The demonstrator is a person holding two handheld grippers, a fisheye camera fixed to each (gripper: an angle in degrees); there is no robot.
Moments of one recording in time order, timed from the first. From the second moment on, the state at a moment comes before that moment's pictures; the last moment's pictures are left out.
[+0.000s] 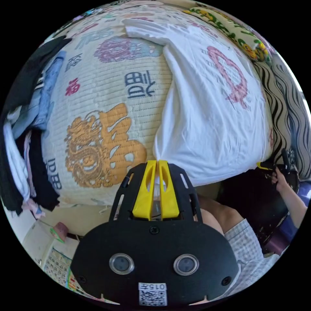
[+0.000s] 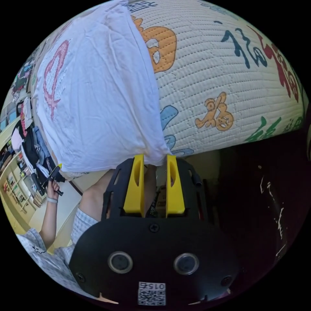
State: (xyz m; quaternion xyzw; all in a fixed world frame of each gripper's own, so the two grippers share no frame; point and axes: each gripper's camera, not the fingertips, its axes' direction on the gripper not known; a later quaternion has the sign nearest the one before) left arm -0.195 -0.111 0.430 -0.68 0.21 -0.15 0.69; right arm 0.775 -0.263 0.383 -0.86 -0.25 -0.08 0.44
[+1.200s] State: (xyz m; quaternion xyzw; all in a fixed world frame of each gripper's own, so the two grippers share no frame) left arm -0.177 -0.087 0.276 -0.50 0.32 -0.04 0.81; right arm 0.846 -0.294 0.204 -0.78 -0.29 -0.10 0.55
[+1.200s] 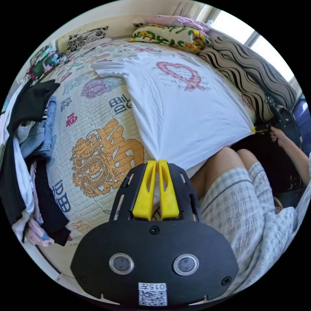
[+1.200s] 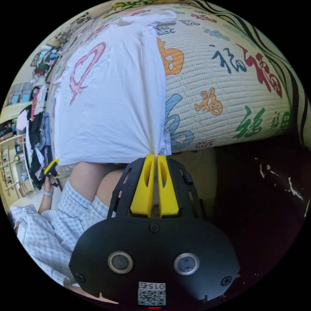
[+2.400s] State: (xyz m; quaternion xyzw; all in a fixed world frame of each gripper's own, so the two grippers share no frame) left arm -0.370 -0.248 0.316 -0.37 0.25 -0.18 0.88; right arm 0.463 -0.320 0.081 -0.66 -0.40 -0.25 0.59
